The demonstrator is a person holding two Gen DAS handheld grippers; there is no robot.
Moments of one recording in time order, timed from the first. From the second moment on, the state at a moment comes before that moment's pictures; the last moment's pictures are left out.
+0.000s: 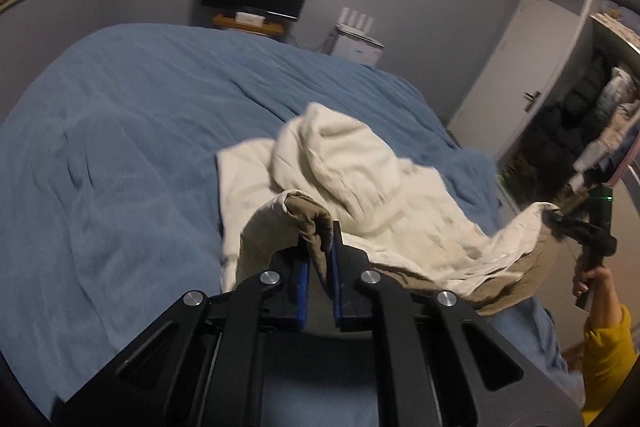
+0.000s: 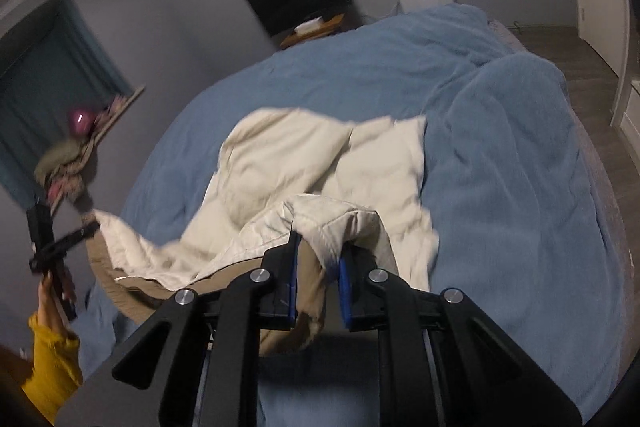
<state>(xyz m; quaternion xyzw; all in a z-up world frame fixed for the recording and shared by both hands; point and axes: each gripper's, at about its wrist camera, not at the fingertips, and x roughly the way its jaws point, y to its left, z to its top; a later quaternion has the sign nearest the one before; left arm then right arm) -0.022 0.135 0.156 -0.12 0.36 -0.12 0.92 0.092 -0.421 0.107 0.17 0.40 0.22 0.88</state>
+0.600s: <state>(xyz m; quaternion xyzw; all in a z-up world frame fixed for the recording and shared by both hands) 0.198 0.155 0.139 -0.14 0.40 -0.02 0.90 0.307 -0.397 0.085 0.23 0.40 0.12 0.88</state>
